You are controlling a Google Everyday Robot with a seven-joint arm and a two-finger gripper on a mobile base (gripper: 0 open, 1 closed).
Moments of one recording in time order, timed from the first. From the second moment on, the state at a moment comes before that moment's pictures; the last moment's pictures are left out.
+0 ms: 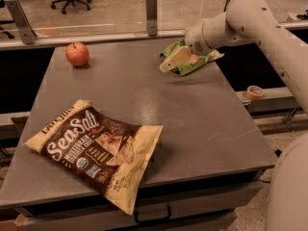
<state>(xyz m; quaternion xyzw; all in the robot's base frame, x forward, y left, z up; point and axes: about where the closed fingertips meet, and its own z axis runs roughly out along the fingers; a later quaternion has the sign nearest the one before) 0.764 -0.085 0.887 -0.49 0.74 0.14 0.44</state>
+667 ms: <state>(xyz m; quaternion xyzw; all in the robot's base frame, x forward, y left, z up) 0.783 -0.083 0.857 -0.41 0.79 0.15 0.43</state>
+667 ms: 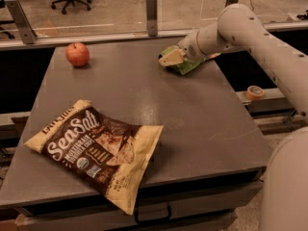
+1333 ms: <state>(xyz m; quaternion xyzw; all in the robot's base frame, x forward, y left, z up) 0.778 -0.091 0.859 -0.39 0.80 0.14 0.44</state>
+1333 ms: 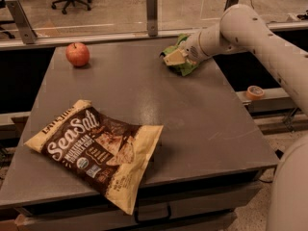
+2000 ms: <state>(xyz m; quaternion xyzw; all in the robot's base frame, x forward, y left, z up) 0.725 -0.078 0.995 -0.48 0.68 0.09 0.54</state>
